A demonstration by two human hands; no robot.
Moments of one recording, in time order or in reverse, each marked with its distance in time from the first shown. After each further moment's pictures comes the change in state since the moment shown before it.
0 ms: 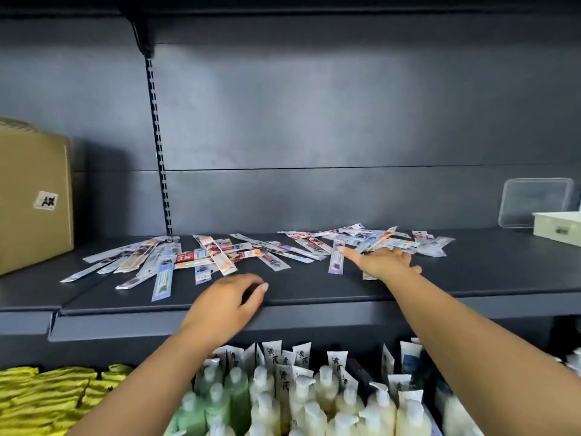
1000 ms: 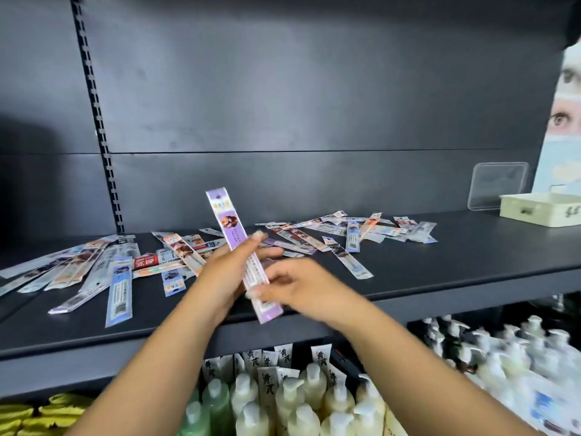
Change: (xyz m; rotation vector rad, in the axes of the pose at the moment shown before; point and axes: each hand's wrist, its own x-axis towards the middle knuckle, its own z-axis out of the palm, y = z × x) left_hand 0.063 0.005 0.008 -1.377 -0.068 -0.398; right_hand -0.084 -0.067 0.056 0.621 -0.334 -0.734
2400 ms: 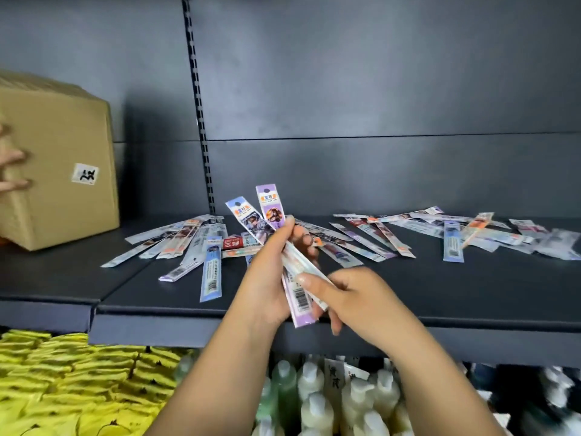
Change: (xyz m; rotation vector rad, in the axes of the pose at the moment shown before) left_hand -0.001 0.004 -0.031 -0.483 0.072 -0.060; right_hand 0.013 -0.004 0.028 -0.174 0.054 0.000
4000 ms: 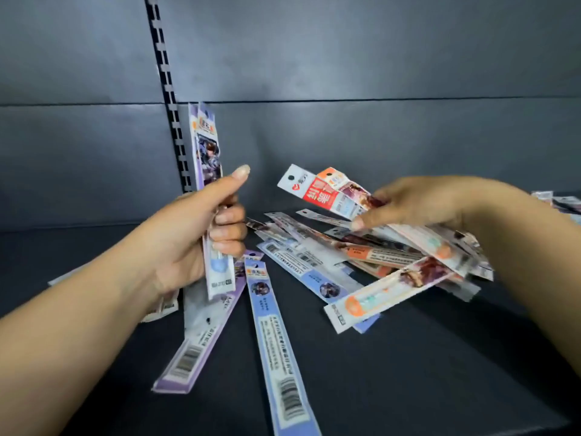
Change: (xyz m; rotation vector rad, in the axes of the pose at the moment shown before) left_hand 0.106 0.138 -0.107 0.468 -0.146 -0.133; right_hand 0.171 -0.026 -0.024 -0.405 -0.189 0.363
